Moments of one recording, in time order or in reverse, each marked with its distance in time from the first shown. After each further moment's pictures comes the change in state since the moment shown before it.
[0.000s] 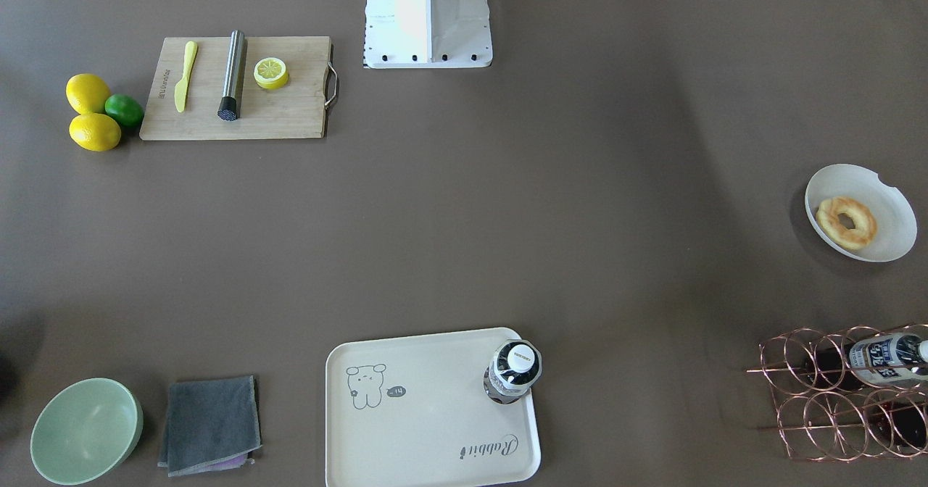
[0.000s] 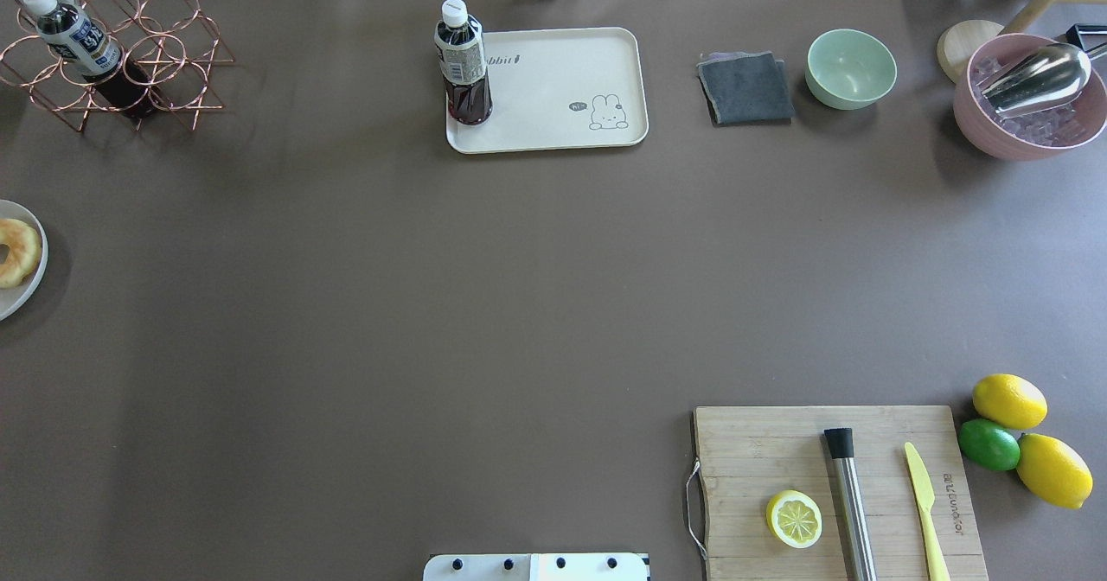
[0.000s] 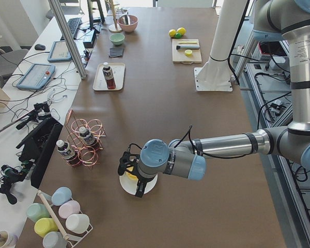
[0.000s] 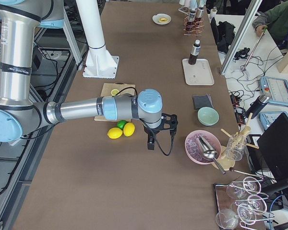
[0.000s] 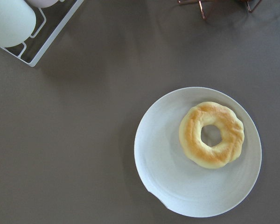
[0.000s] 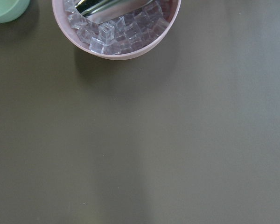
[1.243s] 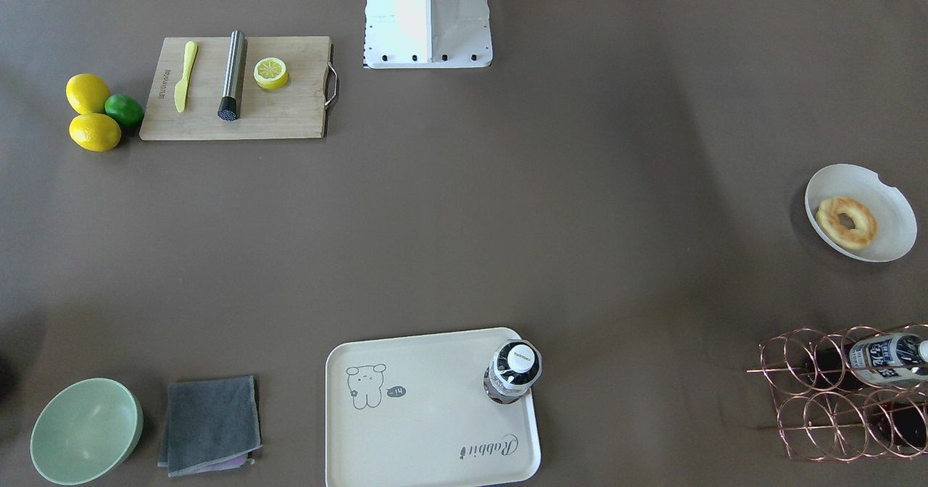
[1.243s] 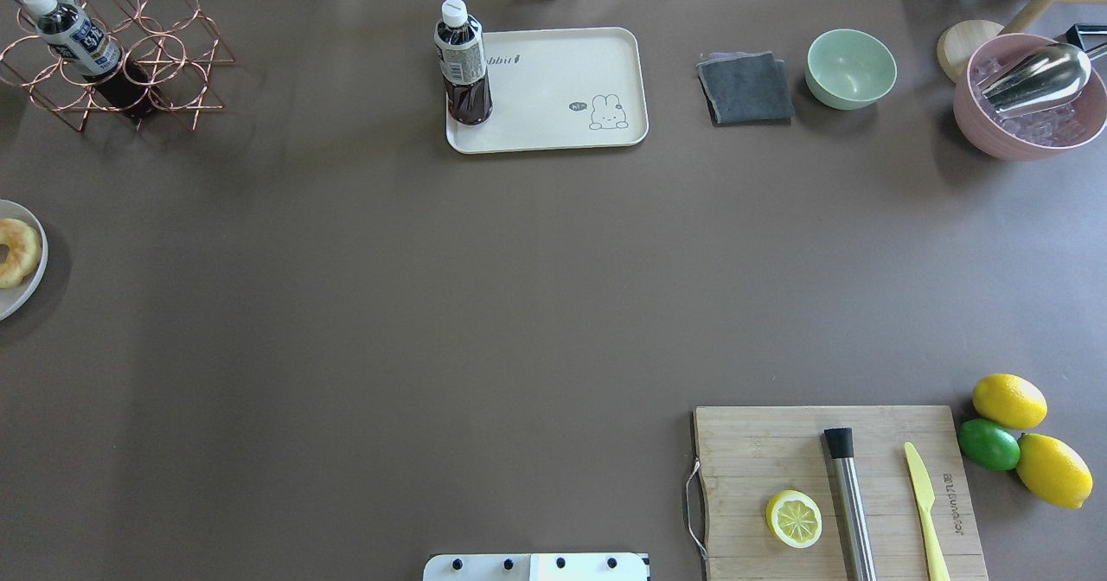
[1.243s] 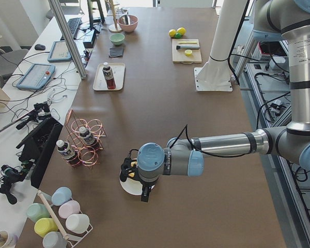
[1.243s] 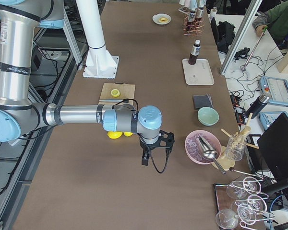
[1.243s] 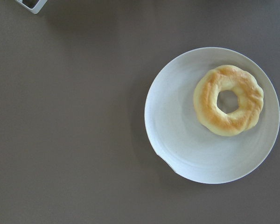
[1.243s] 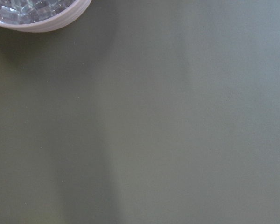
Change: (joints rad) left arm 0.005 -0.011 -0.010 0.210 0.011 0.089; right arm 0.000 -0.016 -0.105 -0.004 -0.077 -0.001
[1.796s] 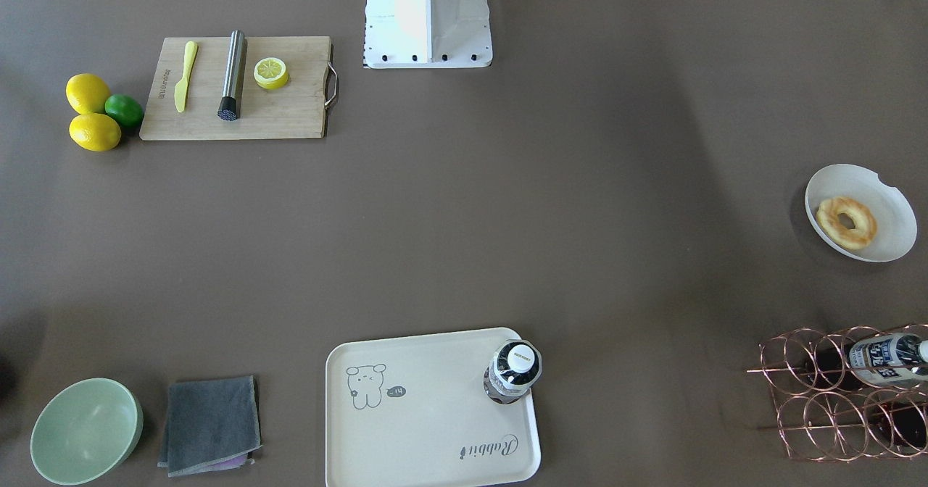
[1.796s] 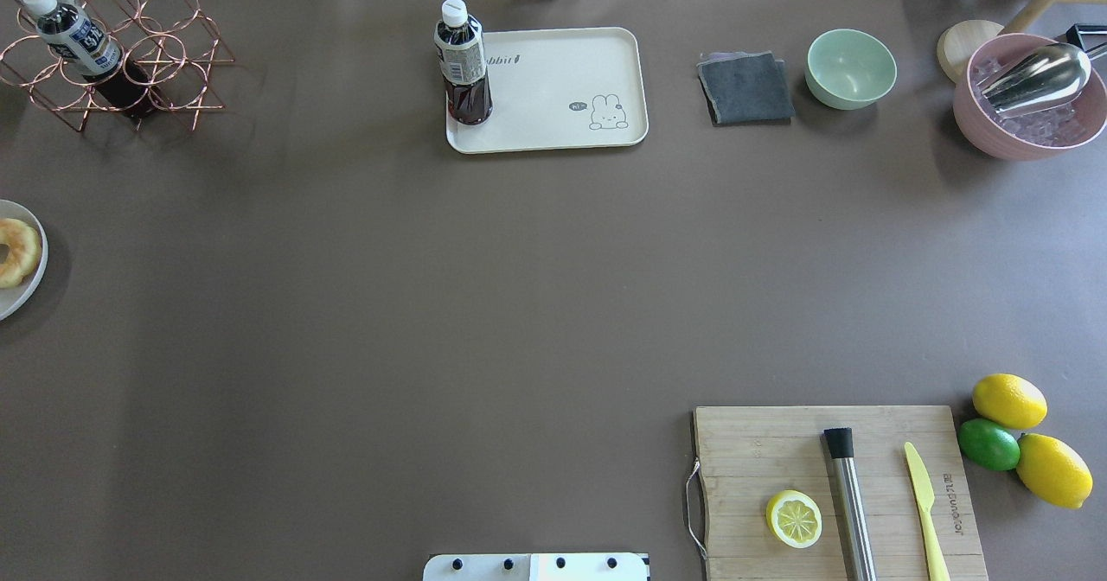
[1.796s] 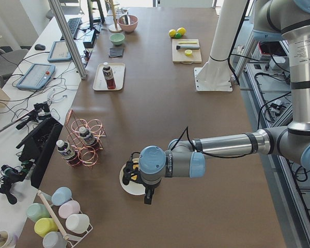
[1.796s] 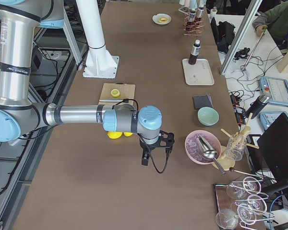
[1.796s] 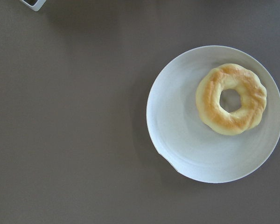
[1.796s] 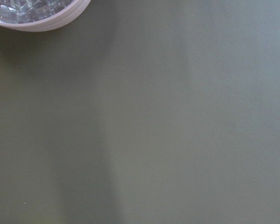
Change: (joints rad) left arm 0.002 0.014 0.003 0.022 0.002 0.005; right arm -0.001 0.000 -0.002 0.000 0.000 0.000
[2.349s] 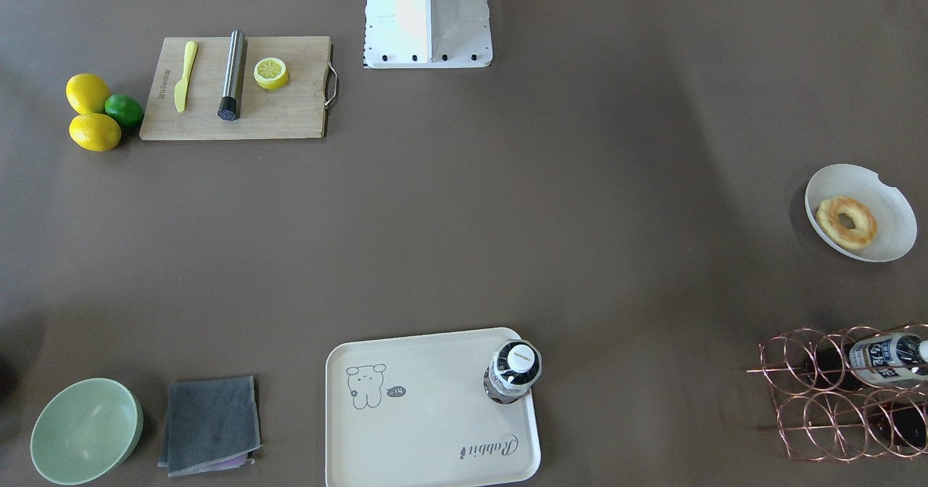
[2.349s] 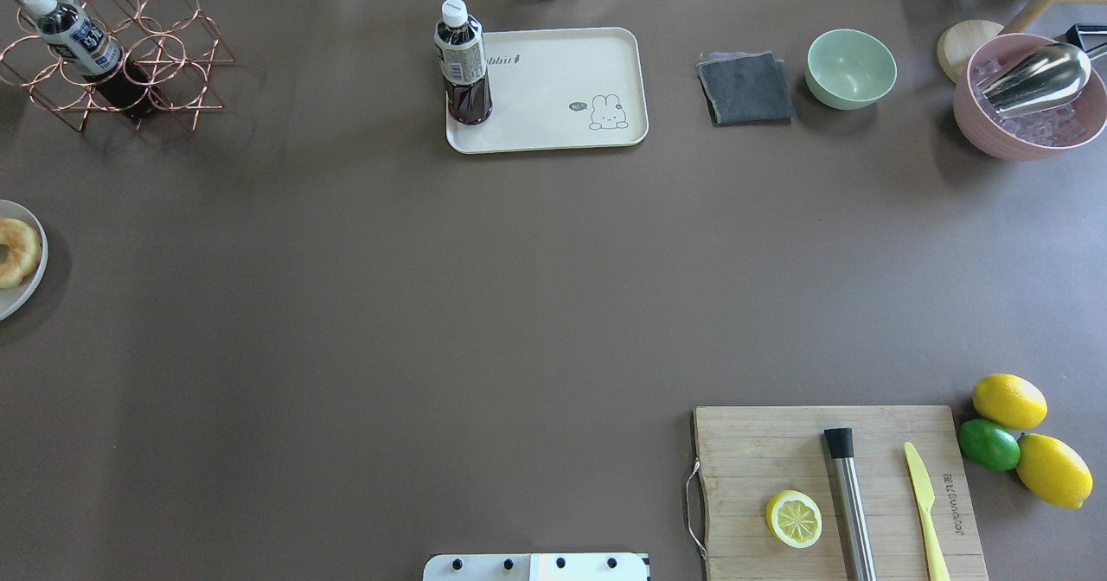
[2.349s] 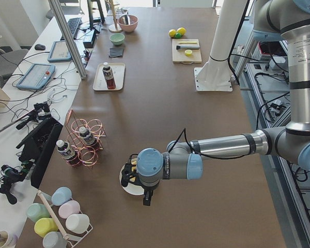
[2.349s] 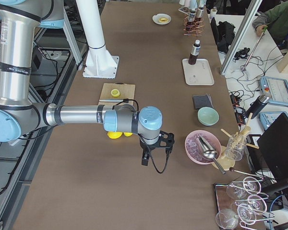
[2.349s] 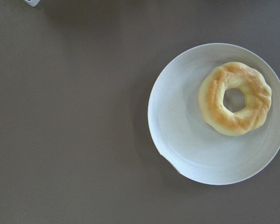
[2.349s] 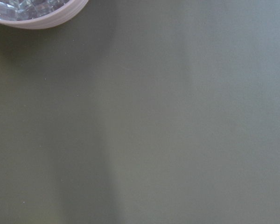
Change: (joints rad) left arm 0.007 -0.018 0.033 -0.001 -0.002 -0.001; right arm -0.006 0.001 -0.005 -0.001 0.000 0.000
